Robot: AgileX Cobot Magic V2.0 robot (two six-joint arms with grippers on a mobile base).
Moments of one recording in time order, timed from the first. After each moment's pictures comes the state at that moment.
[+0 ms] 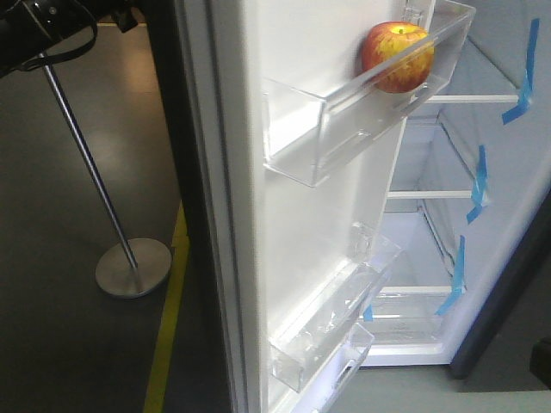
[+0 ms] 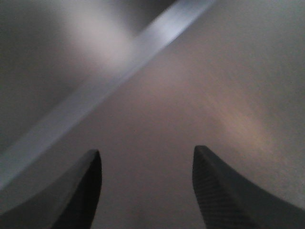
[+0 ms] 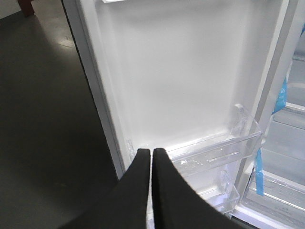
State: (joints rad) left arm -0.14 1.71 -1.52 1.11 -0.98 -2.15; right arm 0.06 0.32 -0.62 0.61 0.91 -0.51
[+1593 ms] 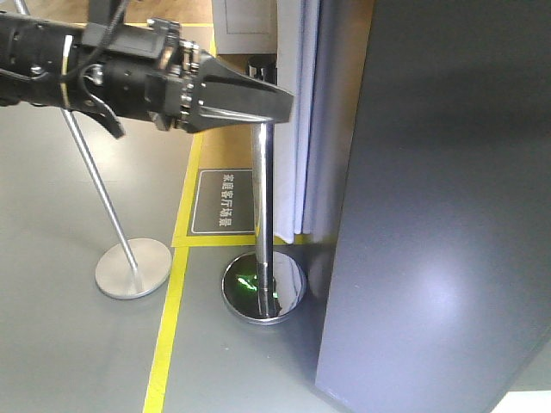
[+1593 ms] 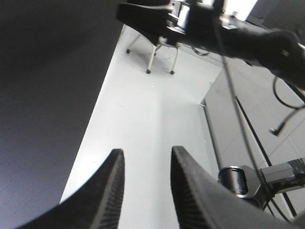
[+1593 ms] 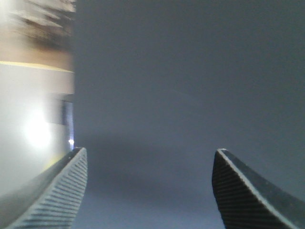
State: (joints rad) left arm -0.28 1.61 -1.52 1.77 -1.23 -2.15; right arm -0.13 1.07 -0.99 0.34 0.18 -0.39
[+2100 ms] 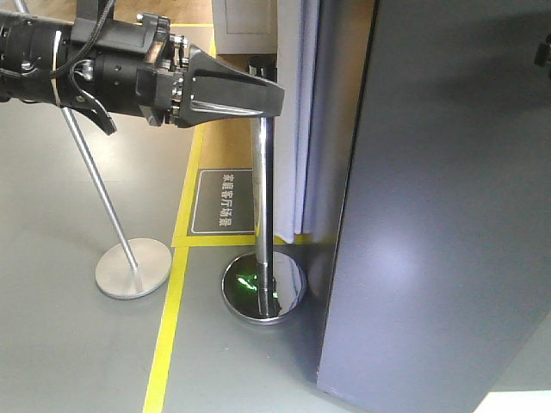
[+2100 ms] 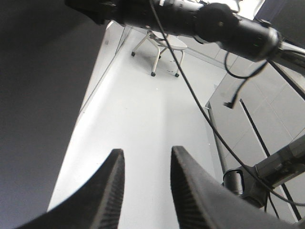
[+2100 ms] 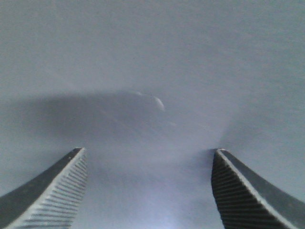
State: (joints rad) left arm -0.26 1.60 -1.52 1.77 -1.23 -2.15; right arm -0.17 1.42 -1.23 0.34 0.15 -0.36
